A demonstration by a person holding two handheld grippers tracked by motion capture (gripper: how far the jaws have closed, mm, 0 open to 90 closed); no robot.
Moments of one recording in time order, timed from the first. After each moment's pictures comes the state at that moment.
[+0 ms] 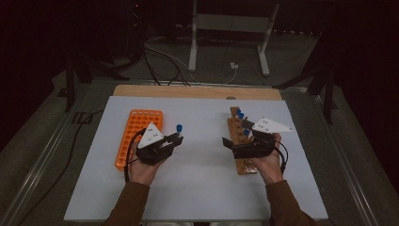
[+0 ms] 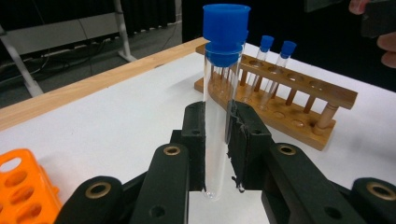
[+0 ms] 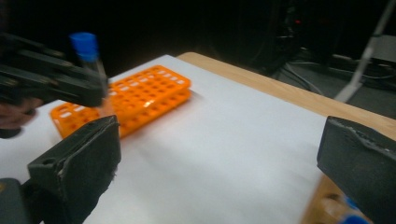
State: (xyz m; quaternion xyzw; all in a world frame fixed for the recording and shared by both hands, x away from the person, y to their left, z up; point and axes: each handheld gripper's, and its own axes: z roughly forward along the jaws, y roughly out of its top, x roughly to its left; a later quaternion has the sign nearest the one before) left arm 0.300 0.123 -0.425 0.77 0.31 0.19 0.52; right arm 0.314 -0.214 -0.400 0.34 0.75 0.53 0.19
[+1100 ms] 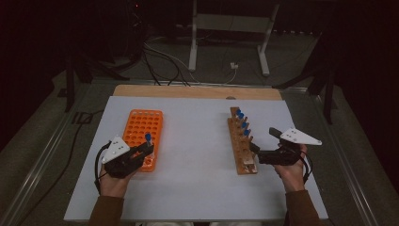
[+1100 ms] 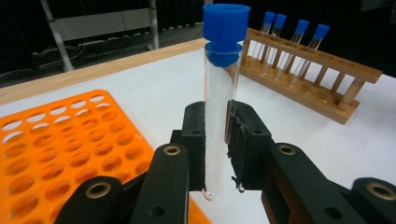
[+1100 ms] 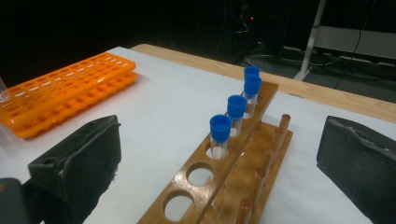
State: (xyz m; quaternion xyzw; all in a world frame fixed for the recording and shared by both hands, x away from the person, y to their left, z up) left arm 0.264 0.199 -0.440 0.75 0.37 0.21 0.51; right arm 0.299 -0.286 -0.426 0.39 0.73 0.52 0.23
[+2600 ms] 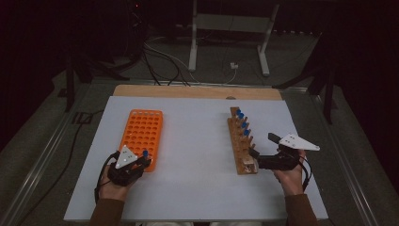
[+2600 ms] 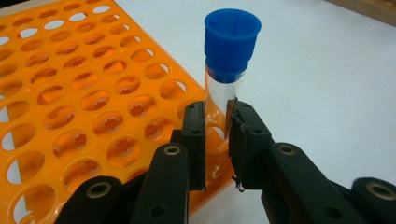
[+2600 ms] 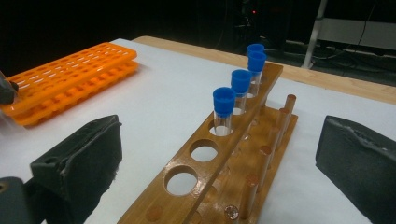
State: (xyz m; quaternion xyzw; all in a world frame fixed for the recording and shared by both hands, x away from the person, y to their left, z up) left arm 0.265 0.198 -0.486 0.81 0.39 0.20 0.40; right arm 0.293 -0.288 -0.443 0.40 0.73 0.51 0.22
